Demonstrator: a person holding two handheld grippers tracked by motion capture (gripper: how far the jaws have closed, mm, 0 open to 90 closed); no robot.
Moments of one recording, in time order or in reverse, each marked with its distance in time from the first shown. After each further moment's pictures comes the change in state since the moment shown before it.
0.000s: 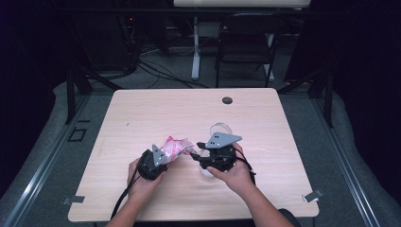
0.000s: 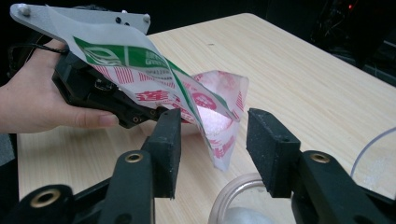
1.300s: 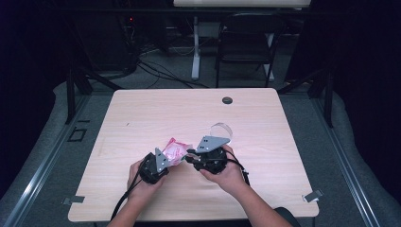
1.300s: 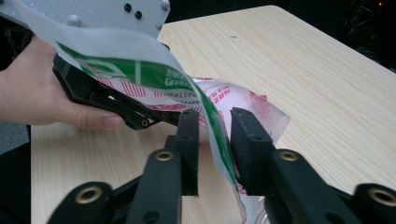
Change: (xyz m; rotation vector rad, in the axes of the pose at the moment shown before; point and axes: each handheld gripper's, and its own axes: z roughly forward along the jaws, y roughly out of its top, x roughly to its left) left arm -0.011 0.001 -0.010 -0.017 0.014 0.089; right arm 0.013 0.002 0.019 0.041 0.062 -0.050
